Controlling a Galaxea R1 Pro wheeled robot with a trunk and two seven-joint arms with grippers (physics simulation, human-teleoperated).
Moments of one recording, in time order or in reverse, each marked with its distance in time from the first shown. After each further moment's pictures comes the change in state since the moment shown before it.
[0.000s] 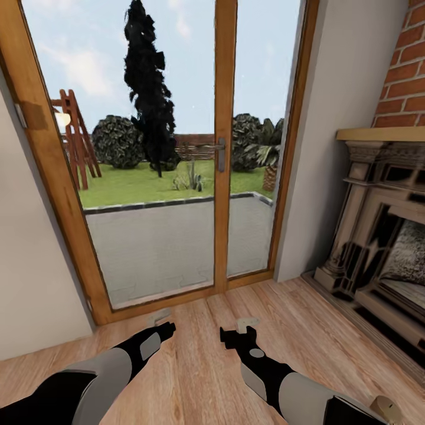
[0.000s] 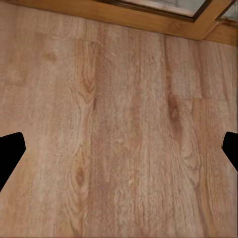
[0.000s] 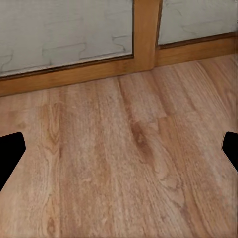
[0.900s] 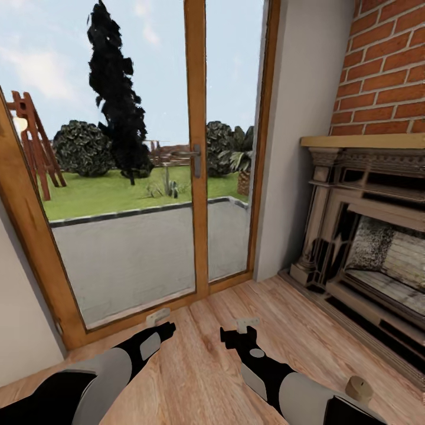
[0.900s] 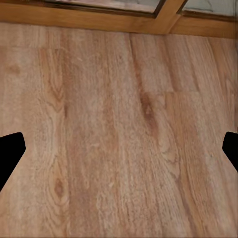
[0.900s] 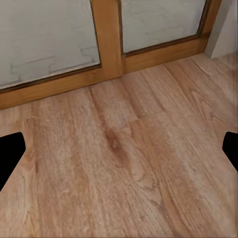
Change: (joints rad) left arm 0.000 0.000 0.000 0.000 0.000 0.000 0.000; right arm 0.000 -0.002 -0.002 0.000 0.001 0.000 0.000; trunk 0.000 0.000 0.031
